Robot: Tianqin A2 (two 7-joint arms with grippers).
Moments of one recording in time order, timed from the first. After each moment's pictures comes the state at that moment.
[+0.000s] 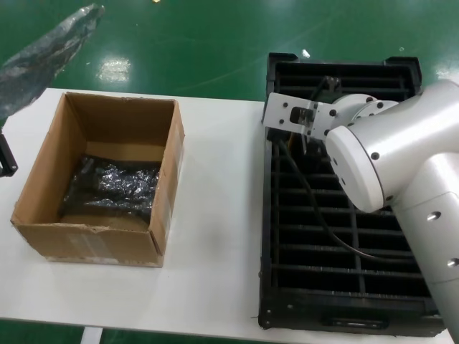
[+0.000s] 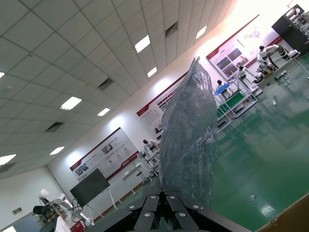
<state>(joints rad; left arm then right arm) -0.24 -0.13 1.00 -1.53 -2.08 0.60 1.03 0.99 0.00 -2.05 1.37 0.03 -1.14 0.64</state>
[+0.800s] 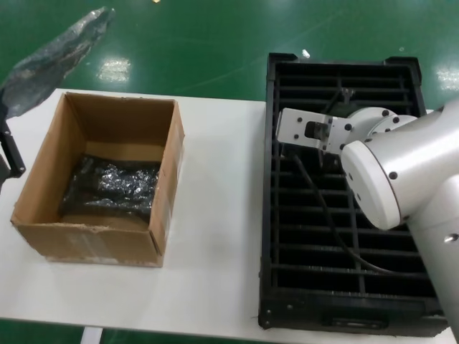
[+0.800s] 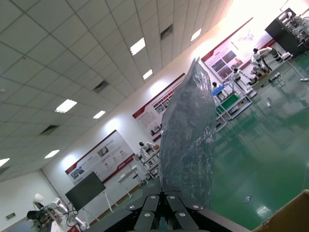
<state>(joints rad) -0.24 -0.13 1.01 -1.53 -2.08 0.61 1.04 0.93 0.03 -2.03 1.46 0.00 -1.22 0.60</state>
